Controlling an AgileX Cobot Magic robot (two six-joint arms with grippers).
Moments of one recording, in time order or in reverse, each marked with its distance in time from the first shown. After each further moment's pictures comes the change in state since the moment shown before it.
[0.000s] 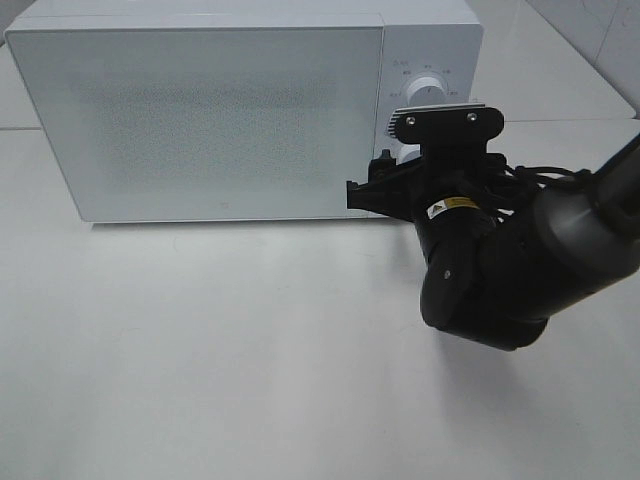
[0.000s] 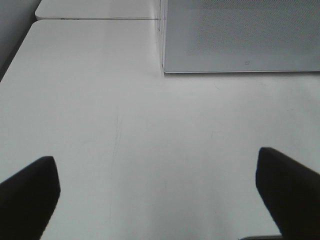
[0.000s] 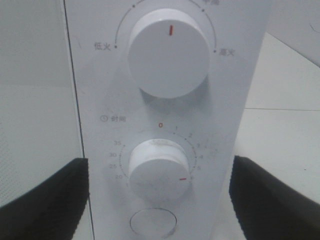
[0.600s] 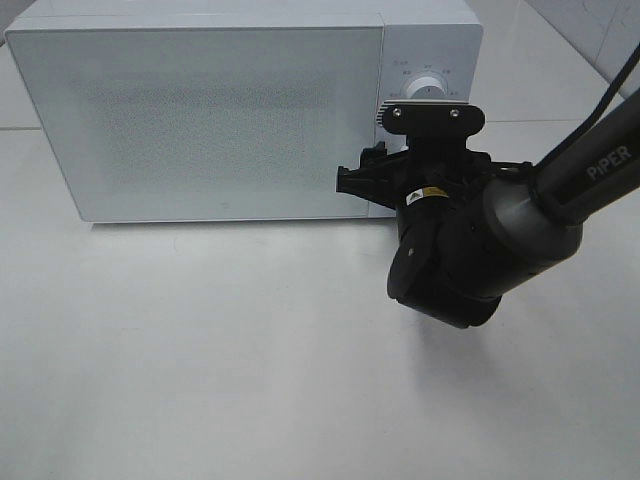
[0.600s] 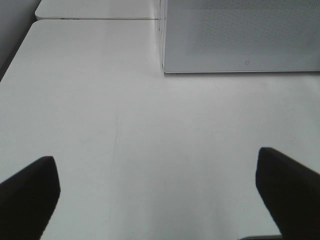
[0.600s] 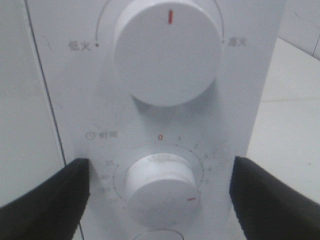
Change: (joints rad) left arm 0.000 0.000 0.000 0.000 0.000 0.000; right arm -0.019 0.088 -0.124 0.072 0.004 0.003
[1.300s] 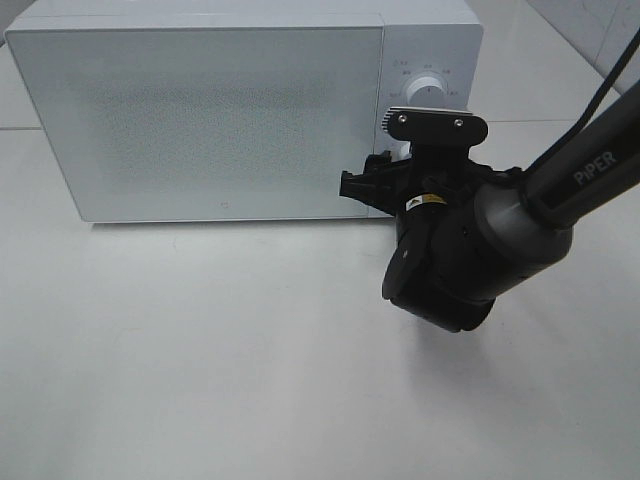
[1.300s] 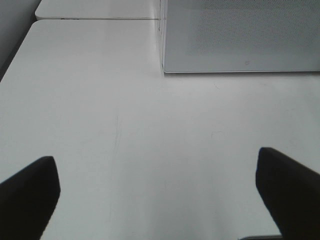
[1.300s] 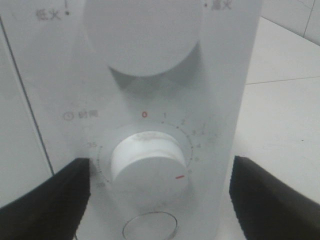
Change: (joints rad) left arm 0.000 0.000 0.000 0.000 0.000 0.000; right arm 0.005 0.016 -0.010 0.063 0.008 0.028
